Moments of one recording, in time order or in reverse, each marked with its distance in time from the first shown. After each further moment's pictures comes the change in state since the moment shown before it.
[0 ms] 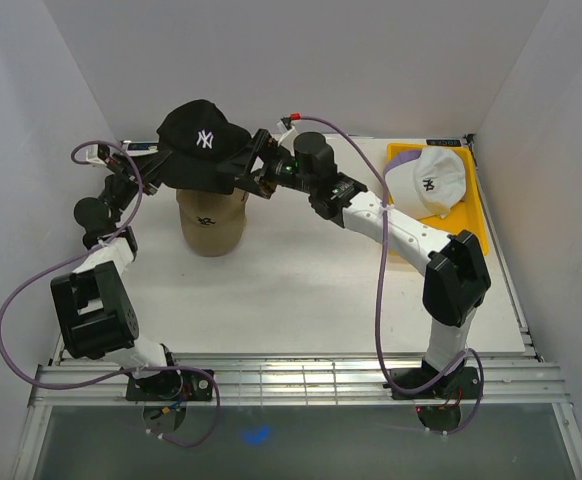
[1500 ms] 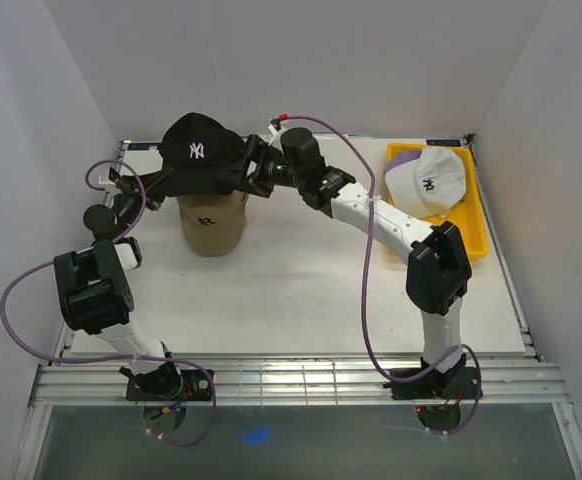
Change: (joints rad) left arm 0.038 0.191 -0.077 0.016 0.001 -0.025; right arm -0.013 0.145 0.185 -0.195 0.001 -0.129
